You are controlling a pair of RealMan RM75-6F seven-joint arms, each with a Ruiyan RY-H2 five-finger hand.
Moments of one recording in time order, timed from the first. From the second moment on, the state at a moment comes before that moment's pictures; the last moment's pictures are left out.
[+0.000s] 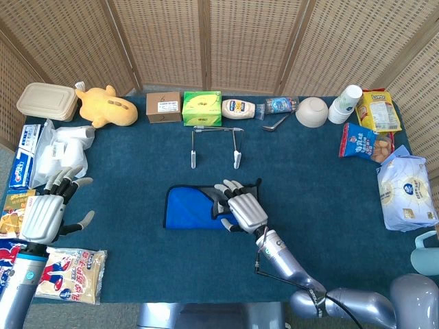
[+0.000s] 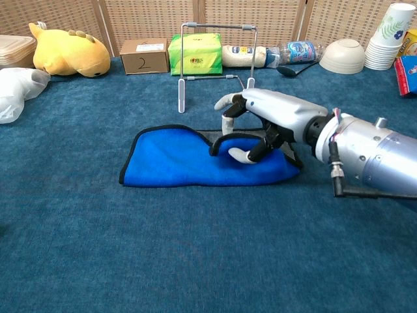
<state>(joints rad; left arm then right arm) -0.26 -1.17 -0.10 -1.82 1.43 1.38 0.01 0.72 -1.73 0.21 -1.50 -1.21 0.98 -0.21</state>
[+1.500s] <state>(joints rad) -0.24 -1.15 -0.10 -1.87 1.44 1.40 0.04 0.78 -1.73 0.29 -1.24 -1.05 0.83 -0.03</state>
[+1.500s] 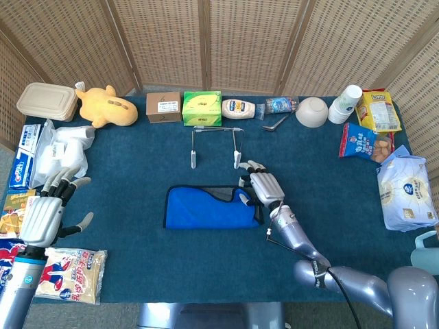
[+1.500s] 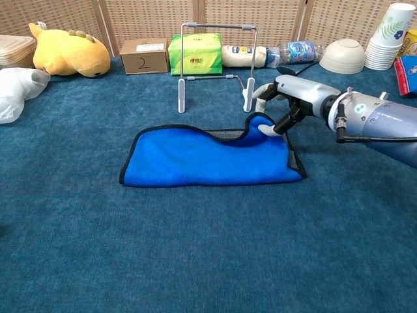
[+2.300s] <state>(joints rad) -0.23 -1.14 -0.10 -1.87 1.44 1.42 0.04 0.80 -1.72 0.29 -1.18 -1.03 0.79 -0.02</state>
